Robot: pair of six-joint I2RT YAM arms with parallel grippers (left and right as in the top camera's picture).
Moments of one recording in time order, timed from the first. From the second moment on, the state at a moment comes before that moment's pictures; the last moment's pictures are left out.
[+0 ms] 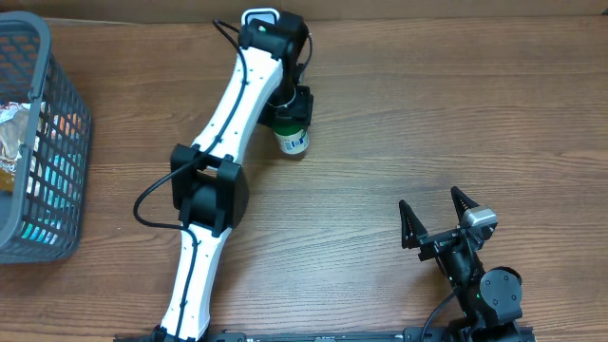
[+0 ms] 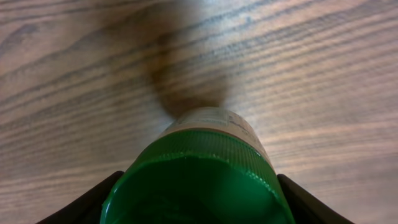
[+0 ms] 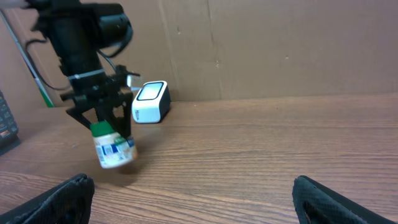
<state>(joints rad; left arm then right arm) -0.37 2.49 2.46 -1.53 0.10 -0.26 0.23 0.01 0.02 -0.03 -0.07 0.17</state>
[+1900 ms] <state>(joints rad) 0.13 1.80 2.39 -1.40 -0.06 -0.37 0.23 0.01 0.02 -0.03 -0.07 0.17</state>
